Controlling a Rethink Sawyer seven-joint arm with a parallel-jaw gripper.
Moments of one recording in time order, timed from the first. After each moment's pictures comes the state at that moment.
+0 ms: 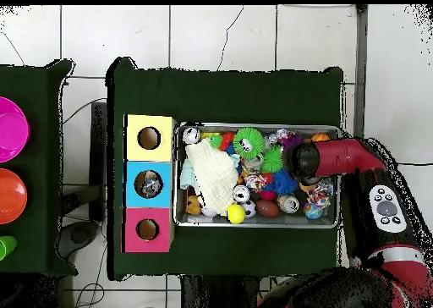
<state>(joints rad) -0.68 -0.33 0.32 1.23 -0.93 0.89 1.29</state>
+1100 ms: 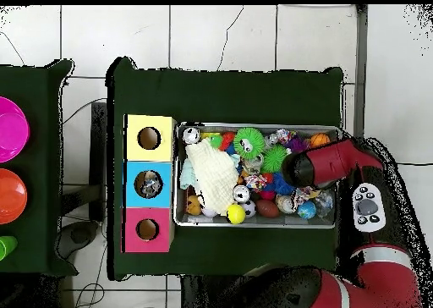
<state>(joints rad) -0.52 -0.37 0.09 1.21 -1.02 0.71 1.29</state>
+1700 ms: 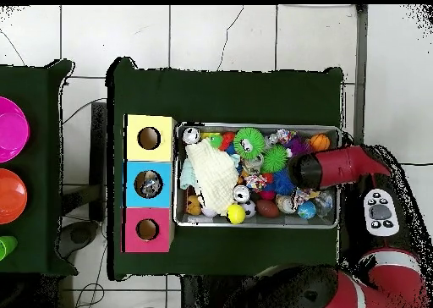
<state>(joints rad) -0.56 -0.35 0.09 1.22 -0.89 0.66 1.29</state>
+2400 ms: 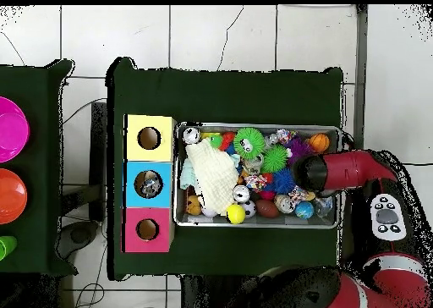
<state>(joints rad) -0.56 -0.36 0.05 1.24 -0.84 0.75 1.29</state>
